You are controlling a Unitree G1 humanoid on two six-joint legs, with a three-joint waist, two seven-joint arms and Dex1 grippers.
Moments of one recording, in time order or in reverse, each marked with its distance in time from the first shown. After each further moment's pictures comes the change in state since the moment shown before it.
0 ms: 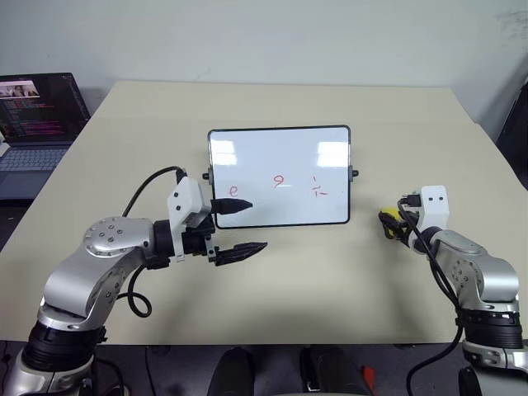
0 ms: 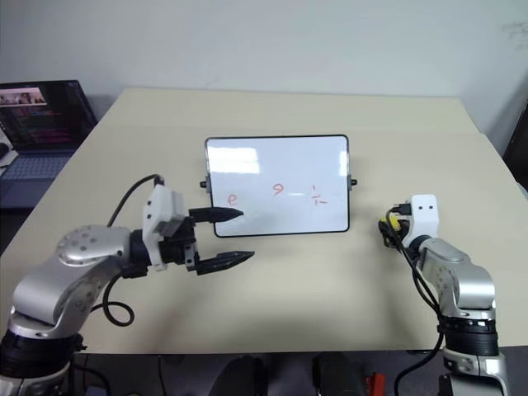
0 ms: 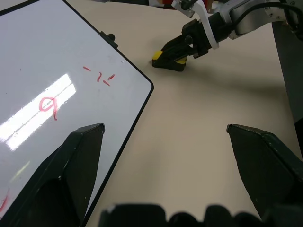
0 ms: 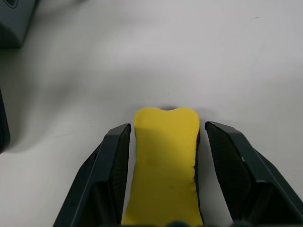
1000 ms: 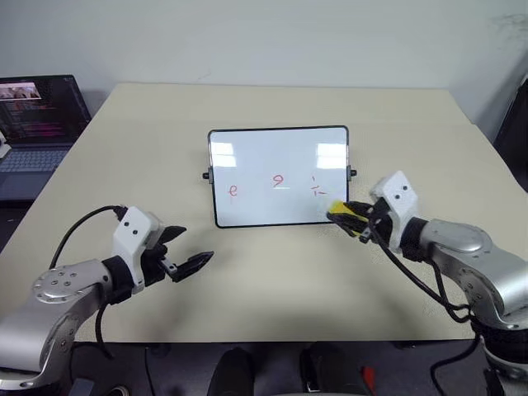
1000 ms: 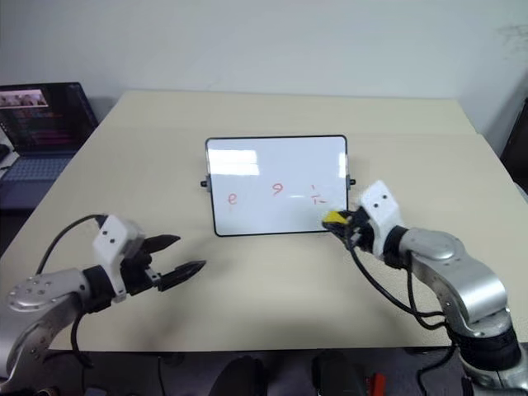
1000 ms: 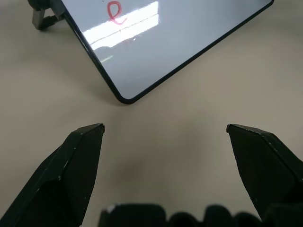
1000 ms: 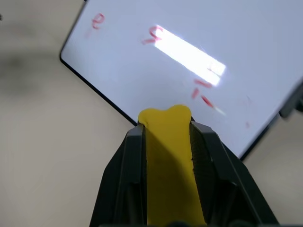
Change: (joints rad) left arm 0.352 0.045 0.266 -0.074 0.023 0.178 0.278; right arm -0.098 -0.161 0.251 -0.449 0.089 0.068 0.303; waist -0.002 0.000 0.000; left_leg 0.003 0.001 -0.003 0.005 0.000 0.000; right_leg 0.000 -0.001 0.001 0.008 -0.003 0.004
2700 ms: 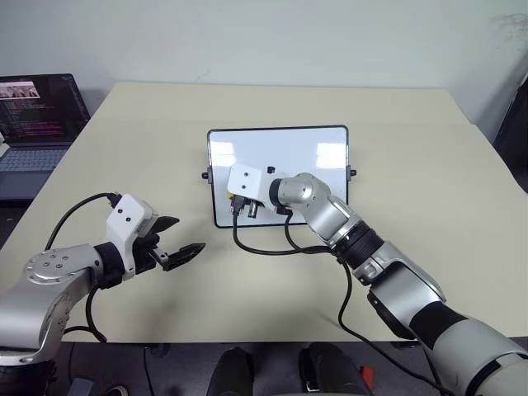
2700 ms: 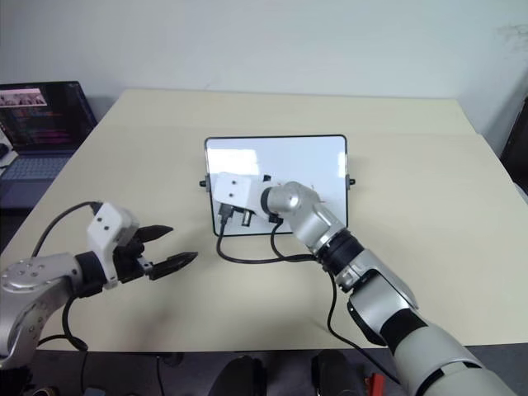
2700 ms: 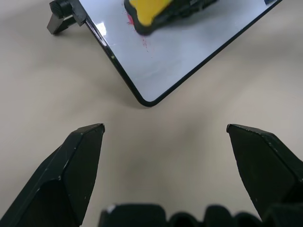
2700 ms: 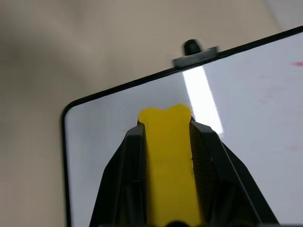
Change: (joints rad) left arm -0.090 0.049 -0.023 0.111 0.056 -0.029 -0.102; right arm -0.611 0.555 0.506 1.106 -0.703 -0.703 0.190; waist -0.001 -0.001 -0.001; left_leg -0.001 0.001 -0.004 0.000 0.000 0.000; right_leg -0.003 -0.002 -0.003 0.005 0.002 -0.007
